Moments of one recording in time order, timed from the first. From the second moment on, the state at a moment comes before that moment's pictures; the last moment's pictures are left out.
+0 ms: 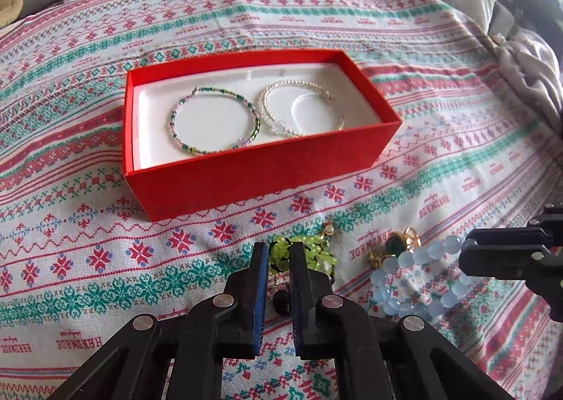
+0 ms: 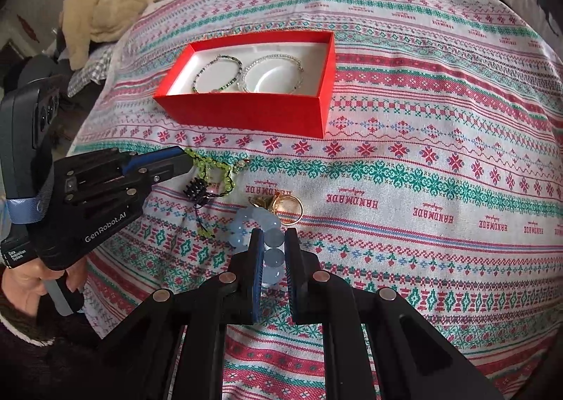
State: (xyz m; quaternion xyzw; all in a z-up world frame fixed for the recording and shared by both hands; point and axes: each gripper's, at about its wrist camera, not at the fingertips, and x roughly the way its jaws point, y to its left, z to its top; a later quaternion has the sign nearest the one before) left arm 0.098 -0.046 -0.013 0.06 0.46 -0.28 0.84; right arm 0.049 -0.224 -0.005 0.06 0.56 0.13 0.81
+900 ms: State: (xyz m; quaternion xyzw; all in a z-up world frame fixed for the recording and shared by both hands) left arm 0.137 -0.042 0.075 -0.03 0.36 -0.24 0.90; right arm 0.091 -0.251 0.079 0.15 0.44 0.12 0.88
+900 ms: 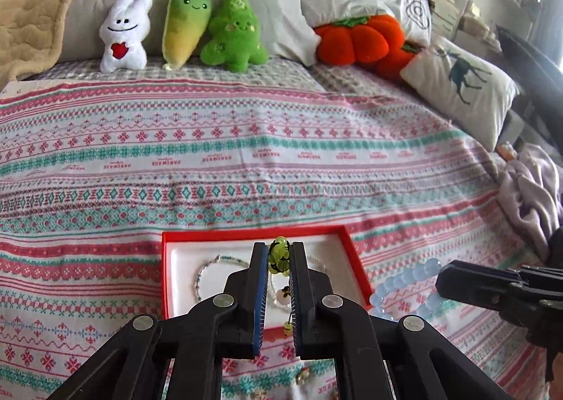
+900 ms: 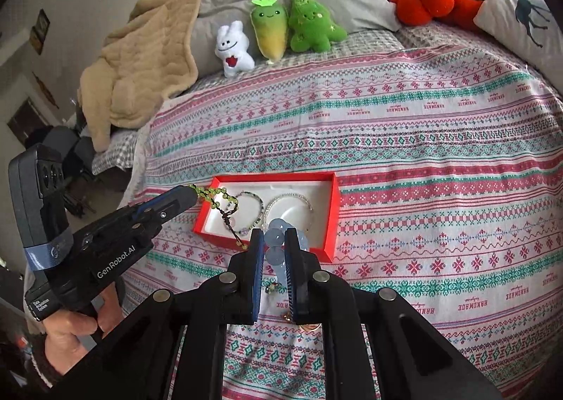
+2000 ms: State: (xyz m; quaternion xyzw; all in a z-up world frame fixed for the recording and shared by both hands) left arm 0.176 -0.038 -0.006 0.03 0.46 -0.15 0.88; right arm 0.162 -0.227 0.017 0.12 0.48 0.09 0.86
